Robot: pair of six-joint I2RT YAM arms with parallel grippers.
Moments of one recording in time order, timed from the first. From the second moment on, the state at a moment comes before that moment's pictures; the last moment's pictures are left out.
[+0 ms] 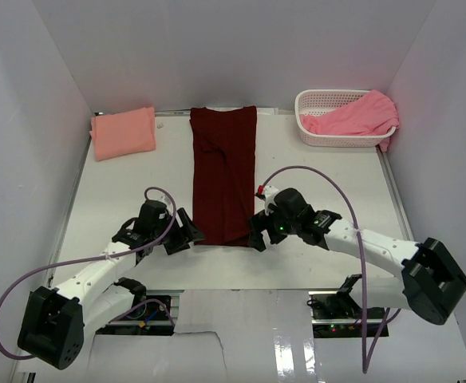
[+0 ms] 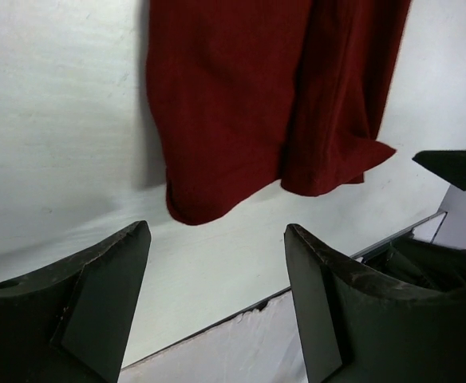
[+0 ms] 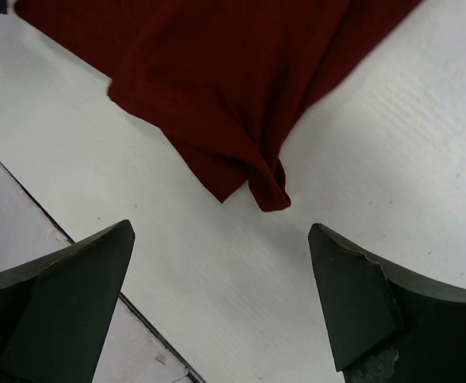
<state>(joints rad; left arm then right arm) -0.41 0.95 0.39 -0.29 0.30 -0.86 0.80 1.26 0.66 -0.24 -0.23 0.27</state>
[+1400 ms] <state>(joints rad) -0.41 0.96 0.45 -0.27 0.14 -0.76 1.00 1.32 0.54 0.09 0.13 -0.11</state>
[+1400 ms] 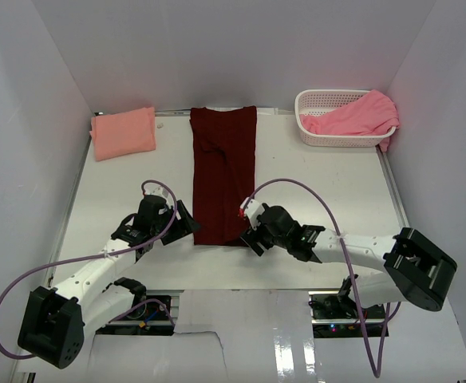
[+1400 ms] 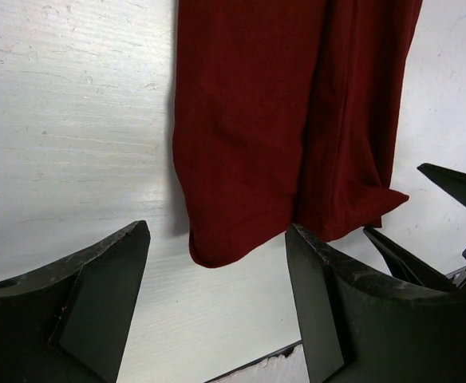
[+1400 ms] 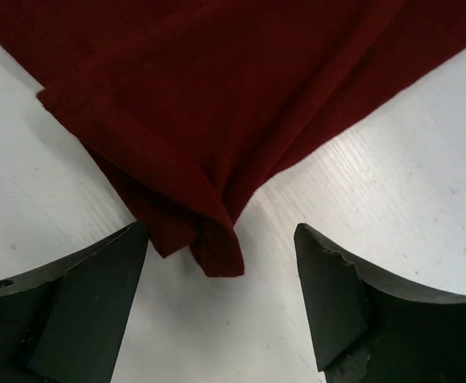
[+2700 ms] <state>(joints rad) -0.41 0.96 0.44 -0.26 0.15 -0.76 0.94 1.41 0.62 -0.10 -0.03 -0.02</state>
